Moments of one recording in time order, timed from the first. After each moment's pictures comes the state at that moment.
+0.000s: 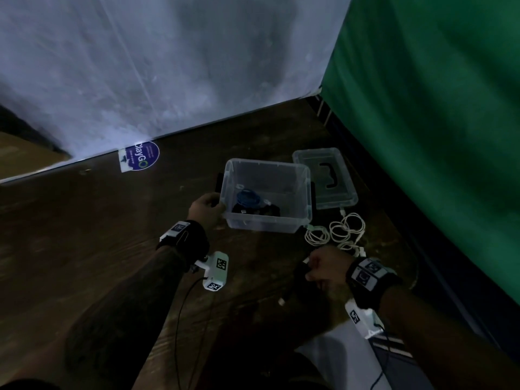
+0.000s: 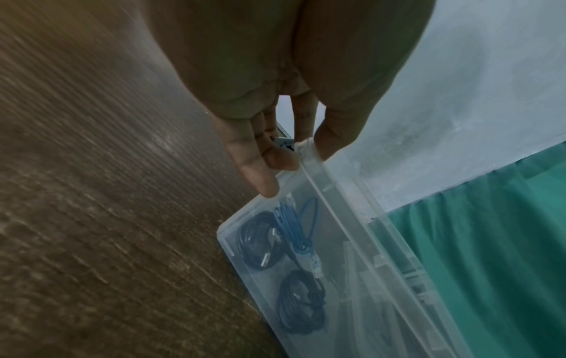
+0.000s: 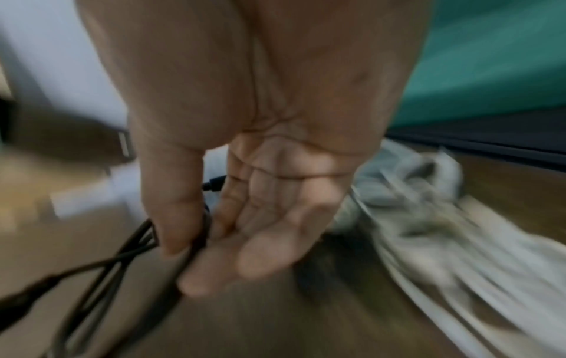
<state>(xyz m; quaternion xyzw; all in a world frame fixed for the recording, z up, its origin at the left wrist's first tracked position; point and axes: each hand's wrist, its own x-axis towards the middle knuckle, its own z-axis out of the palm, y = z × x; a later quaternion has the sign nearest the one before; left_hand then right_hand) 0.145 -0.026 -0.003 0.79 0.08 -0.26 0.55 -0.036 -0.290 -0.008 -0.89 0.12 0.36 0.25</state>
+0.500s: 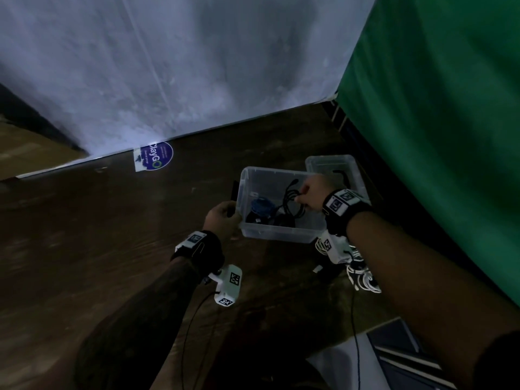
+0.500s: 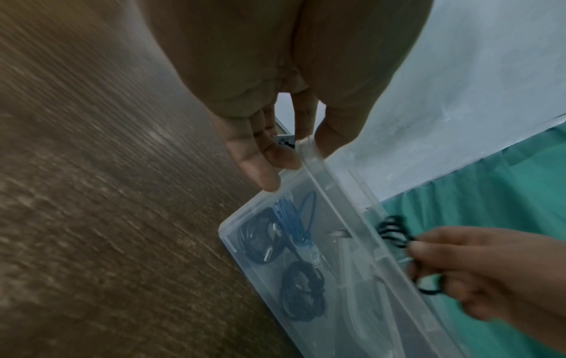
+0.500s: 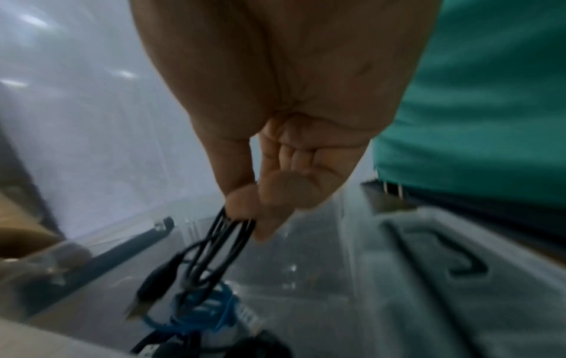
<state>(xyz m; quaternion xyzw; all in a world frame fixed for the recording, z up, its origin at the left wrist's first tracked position) 0.133 -0.028 -0.007 0.79 0.05 -0.26 0.55 0.119 -0.281 0.044 -0.94 0.18 0.18 0.24</state>
